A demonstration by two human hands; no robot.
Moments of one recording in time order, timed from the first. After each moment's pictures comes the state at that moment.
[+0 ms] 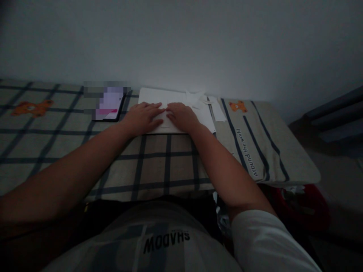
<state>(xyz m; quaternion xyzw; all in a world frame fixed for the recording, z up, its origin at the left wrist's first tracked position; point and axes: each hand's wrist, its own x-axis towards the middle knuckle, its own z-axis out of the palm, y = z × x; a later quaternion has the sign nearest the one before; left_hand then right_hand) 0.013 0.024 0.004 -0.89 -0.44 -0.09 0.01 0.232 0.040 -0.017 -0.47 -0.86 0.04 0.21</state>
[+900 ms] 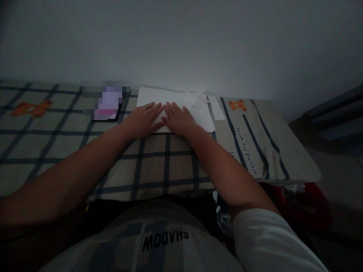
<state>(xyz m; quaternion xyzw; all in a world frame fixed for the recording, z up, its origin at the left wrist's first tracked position) 0.018 0.017 -0.002 -0.90 -0.44 -0.08 0.01 0.214 0.021 -0.014 -0.52 -0.85 0.04 0.07</state>
